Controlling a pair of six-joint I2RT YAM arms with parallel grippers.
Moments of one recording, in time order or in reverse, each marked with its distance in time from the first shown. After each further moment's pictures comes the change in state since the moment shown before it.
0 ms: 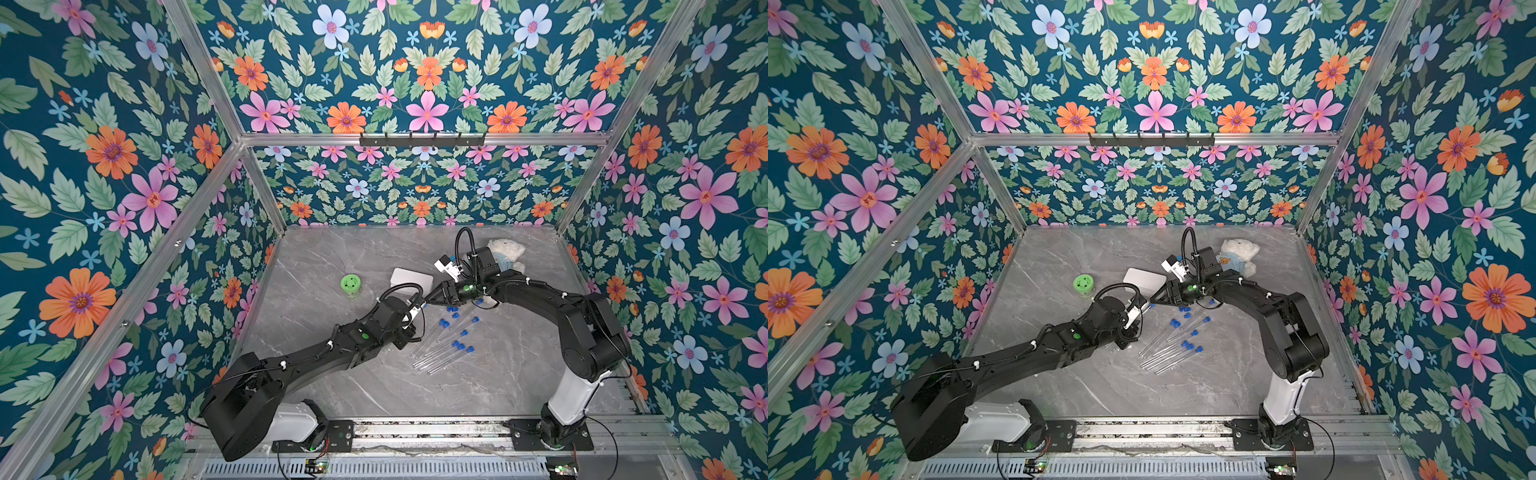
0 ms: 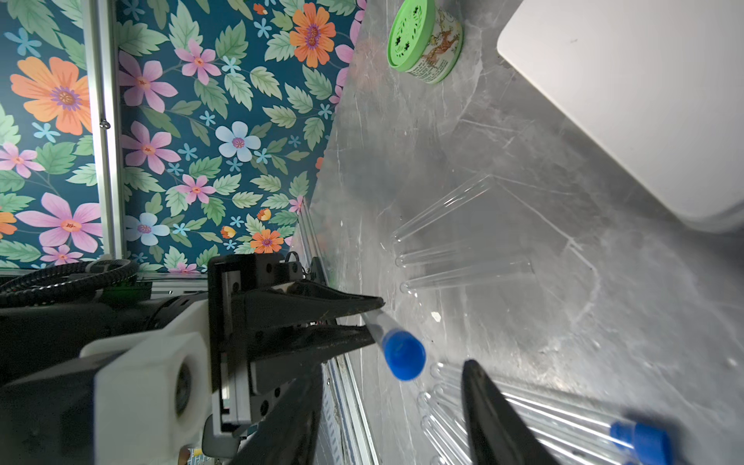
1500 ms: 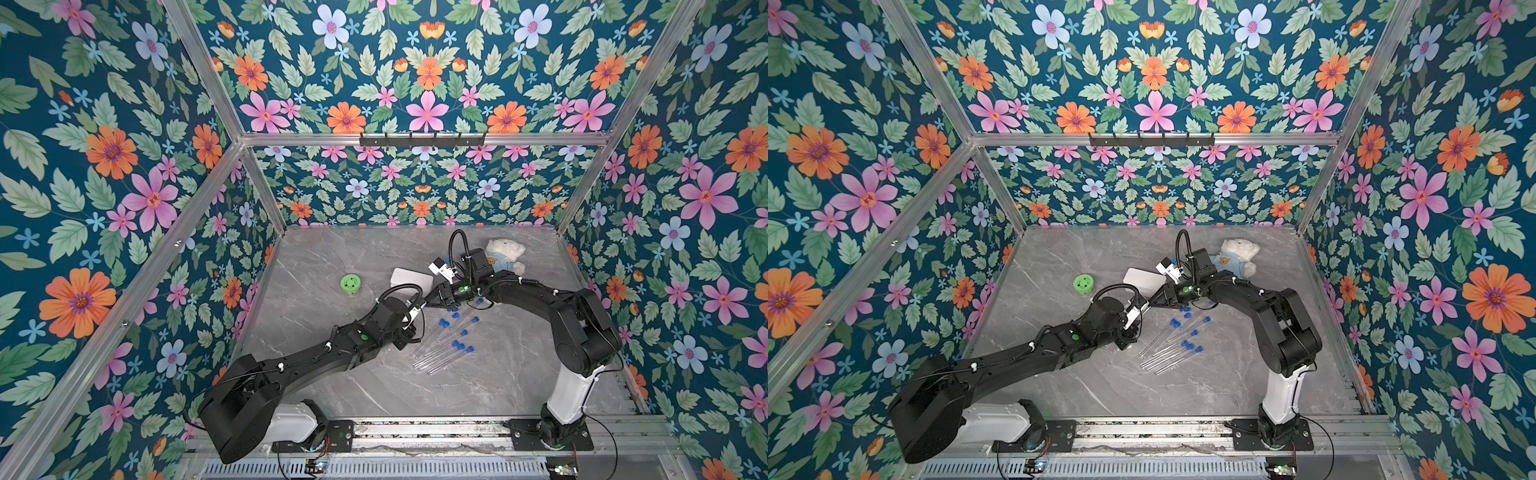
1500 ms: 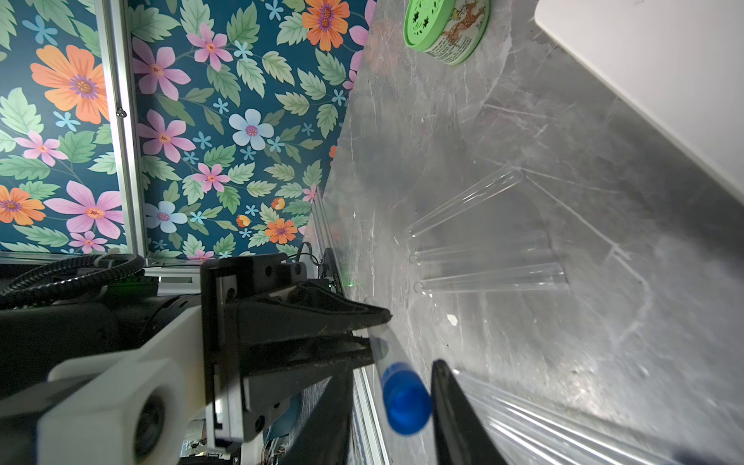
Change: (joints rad) left arm -0.003 -0.014 -0.006 0.008 0.006 0.004; right arm 0.027 0.046 0.018 0.017 -0.043 0.018
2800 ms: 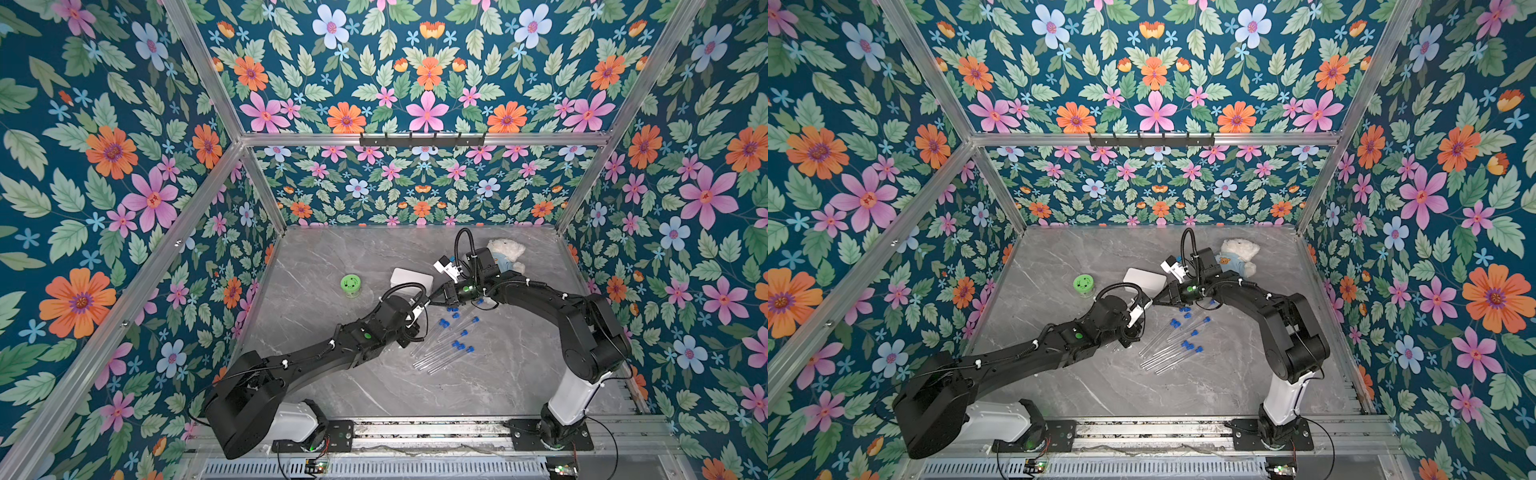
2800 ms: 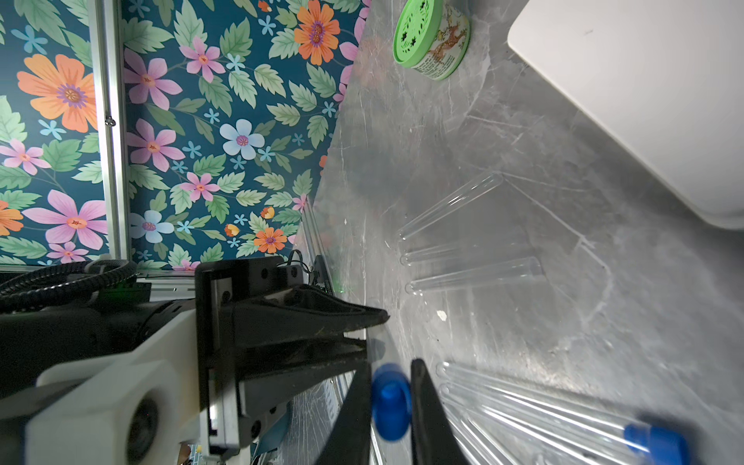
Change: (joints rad) left arm -0.006 0.029 0.024 0.029 -0.005 0.004; right arm -0.027 -0.067 -0.030 -0.019 0.052 -0.012
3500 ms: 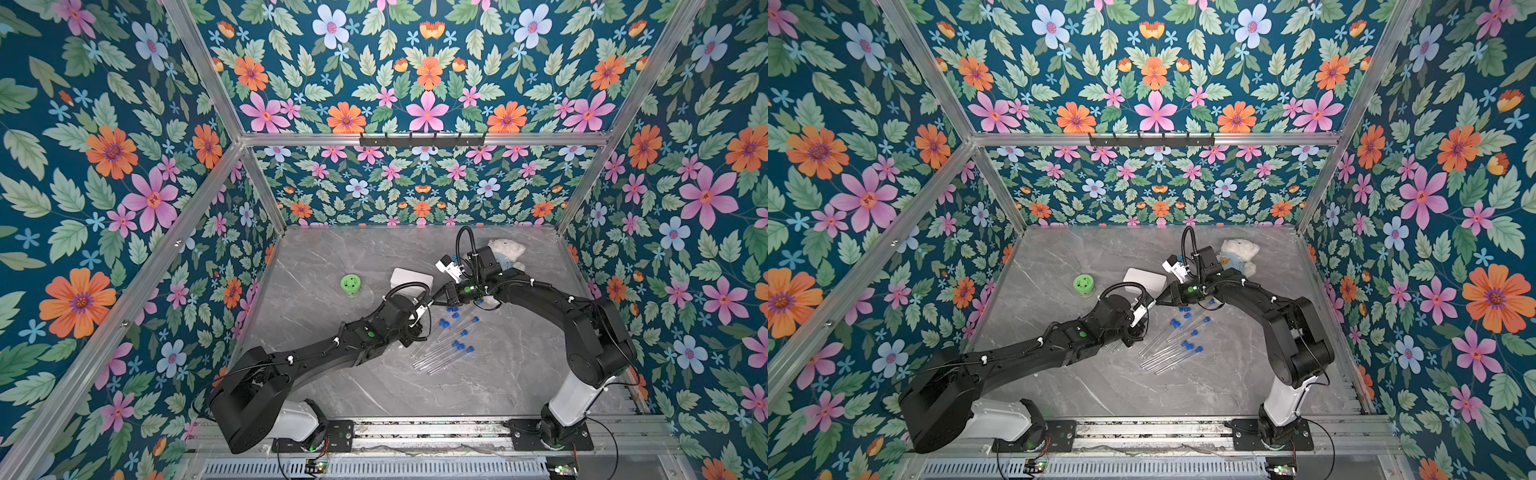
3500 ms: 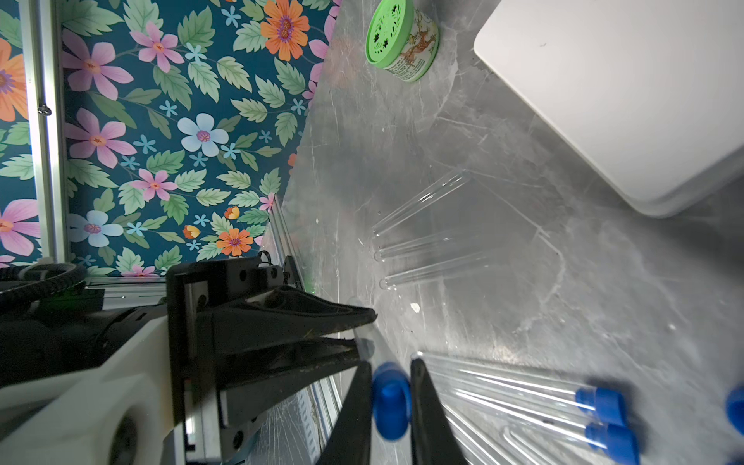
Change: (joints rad) left arm -0.013 0.037 0.021 -0.001 0.001 0.003; right arm 0.005 -0.031 0.021 -0.113 0.113 -0.079
